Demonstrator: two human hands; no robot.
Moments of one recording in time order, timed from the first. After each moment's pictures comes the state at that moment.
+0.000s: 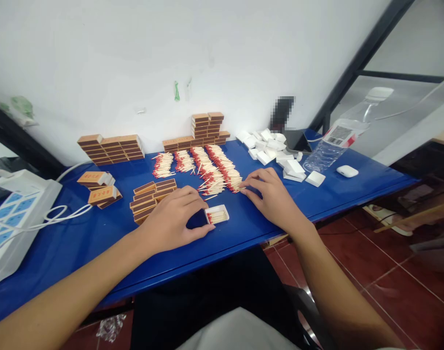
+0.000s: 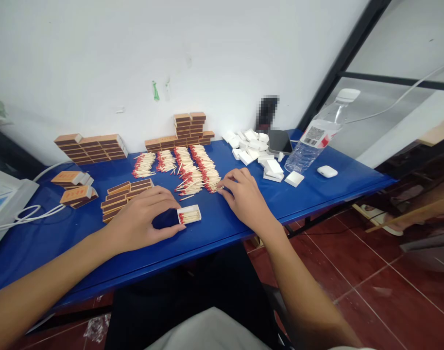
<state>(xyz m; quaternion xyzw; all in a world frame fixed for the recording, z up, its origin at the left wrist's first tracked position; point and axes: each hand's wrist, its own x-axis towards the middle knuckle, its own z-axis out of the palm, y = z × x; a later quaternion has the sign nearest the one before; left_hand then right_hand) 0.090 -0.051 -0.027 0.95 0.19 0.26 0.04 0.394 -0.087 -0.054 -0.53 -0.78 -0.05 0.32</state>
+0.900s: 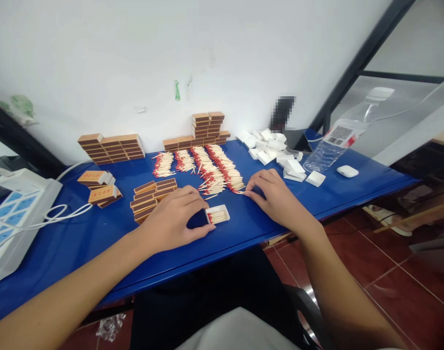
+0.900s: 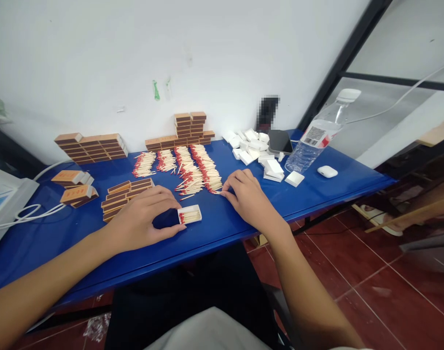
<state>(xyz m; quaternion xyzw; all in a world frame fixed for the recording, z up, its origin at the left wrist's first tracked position) 0.089 -0.051 -0.027 0.95 0.18 0.26 0.04 0.400 -0.092 -0.048 -0.55 -0.78 -0.01 0.28</state>
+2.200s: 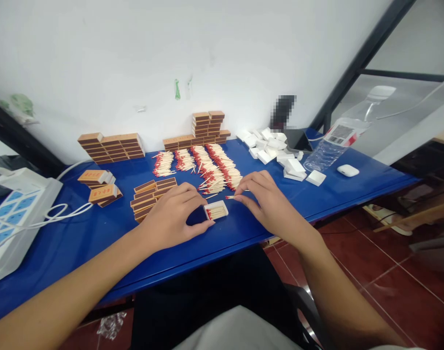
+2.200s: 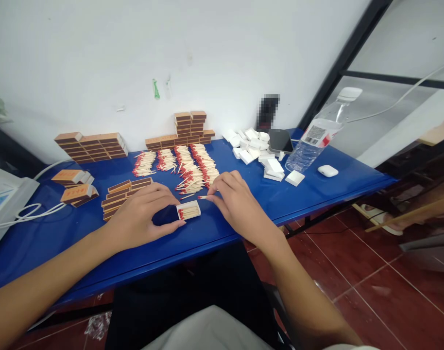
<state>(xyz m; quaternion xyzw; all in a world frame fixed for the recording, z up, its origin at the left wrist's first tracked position) 0.090 -0.052 -0.026 0.94 0.21 0.27 0.01 0.363 -0.112 -0.028 -0.51 -0.80 0.02 0.33</state>
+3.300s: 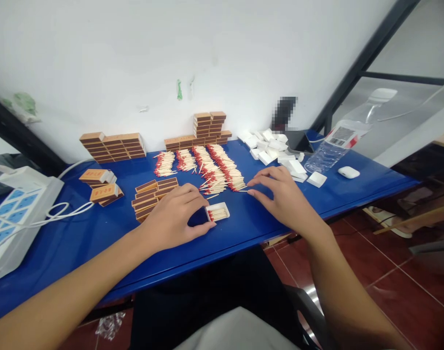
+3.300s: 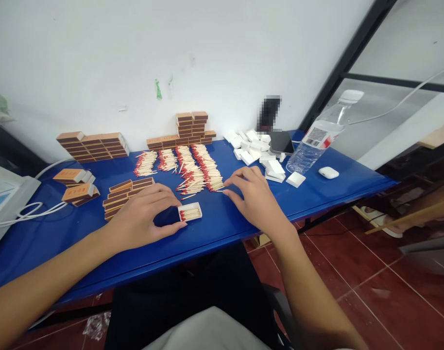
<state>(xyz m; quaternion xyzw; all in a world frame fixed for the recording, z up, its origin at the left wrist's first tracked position) 0.089 -0.052 -0.027 0.94 0.20 0.26 0.01 0.400 -0.100 -0.036 -0.55 -0.77 -0.05 0.31</state>
